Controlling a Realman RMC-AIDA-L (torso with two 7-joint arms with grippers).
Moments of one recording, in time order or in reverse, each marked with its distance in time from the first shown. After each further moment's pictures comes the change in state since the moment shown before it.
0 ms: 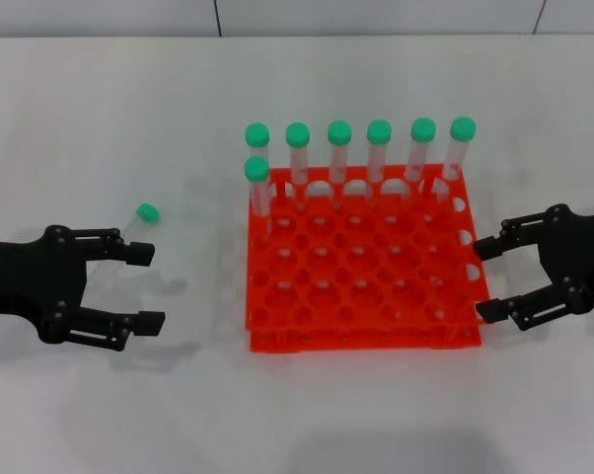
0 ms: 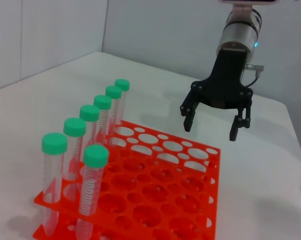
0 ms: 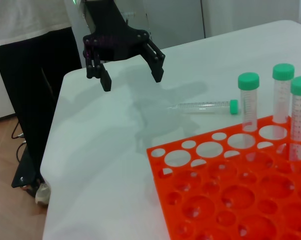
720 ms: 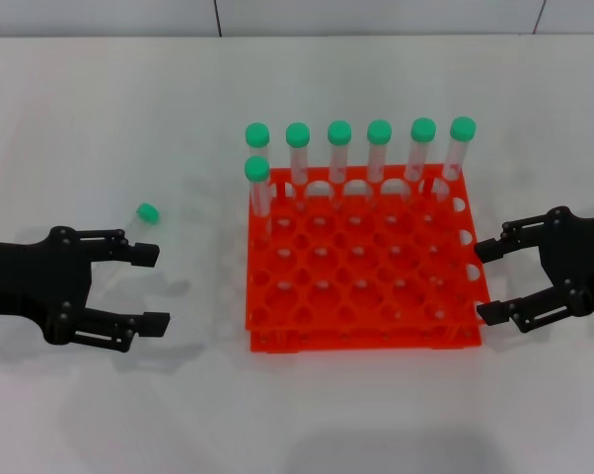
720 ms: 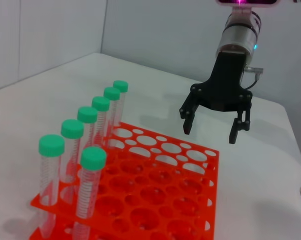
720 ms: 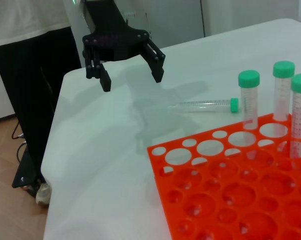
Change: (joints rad) left arm -0.001 -0.007 0.000 0.000 0.001 0.000 -0.002; right arm -0.004 0.000 -0.001 0.000 0.000 0.000 0.001
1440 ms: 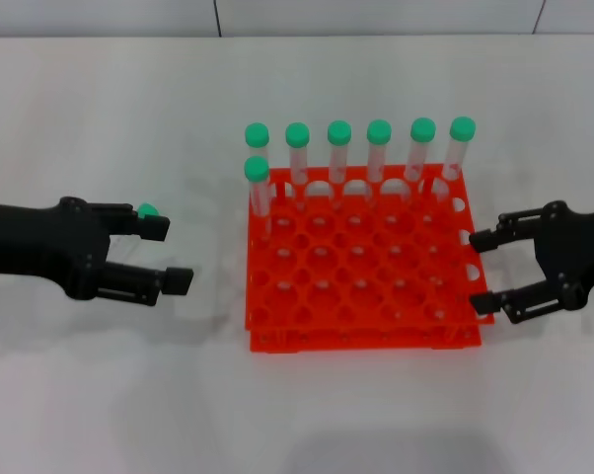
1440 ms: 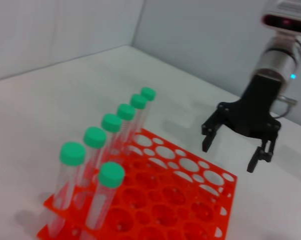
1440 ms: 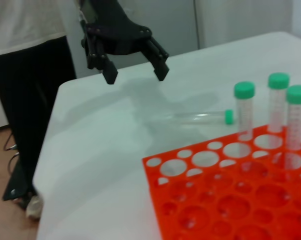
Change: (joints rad) left arm 0.042 -0.086 -0.001 0.345 0.043 0.009 -0.437; right arm -0.019 0.021 0.035 -0.004 0.013 0.014 -0.028
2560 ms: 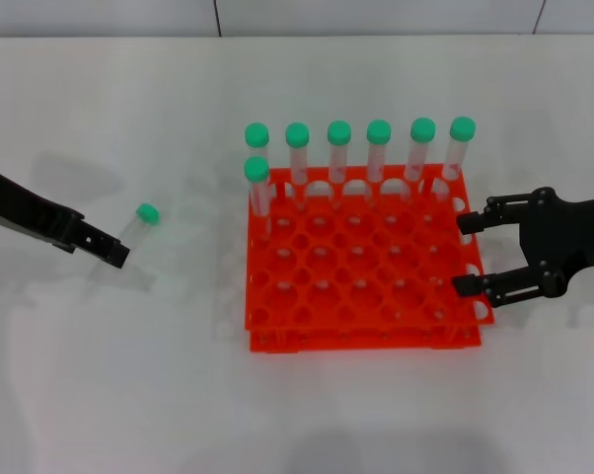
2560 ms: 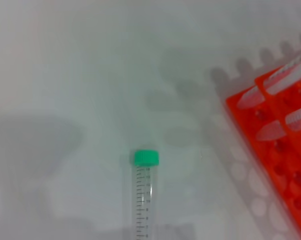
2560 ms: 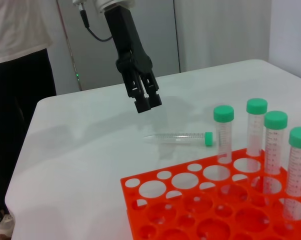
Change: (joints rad) left arm -0.293 -0.010 -0.015 0.038 0.671 -0.004 -0.688; right arm -0.012 0.043 0.050 -0.013 0.003 0.040 -0.052
